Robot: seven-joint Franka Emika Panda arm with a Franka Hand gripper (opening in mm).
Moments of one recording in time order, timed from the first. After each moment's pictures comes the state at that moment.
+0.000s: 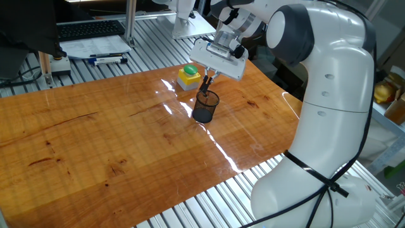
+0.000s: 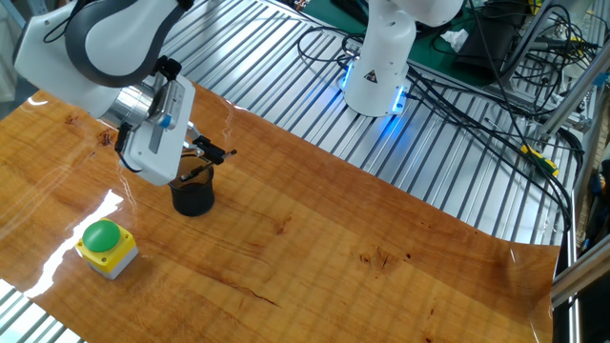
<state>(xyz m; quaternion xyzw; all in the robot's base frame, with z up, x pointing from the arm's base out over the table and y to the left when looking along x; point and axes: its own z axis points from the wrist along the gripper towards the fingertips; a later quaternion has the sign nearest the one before) 0.522 -0.145 0.196 -0.47 -0.79 -0.18 0.36</state>
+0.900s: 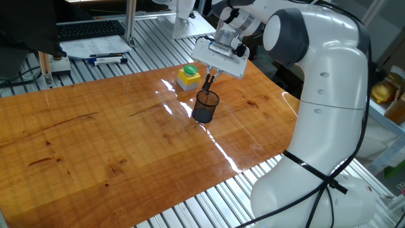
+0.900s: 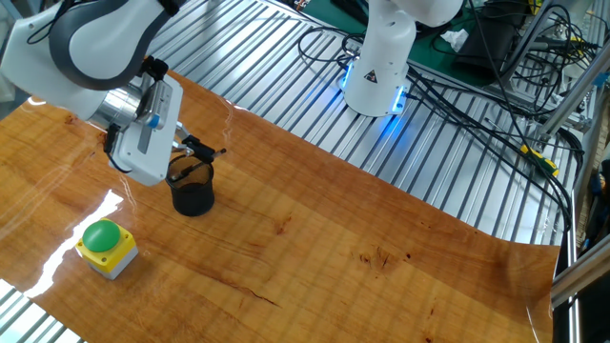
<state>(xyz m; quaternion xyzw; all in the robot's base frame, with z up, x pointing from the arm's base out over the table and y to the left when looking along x) 0.530 -0.162 0.192 -0.45 -0.79 -0.18 0.36</state>
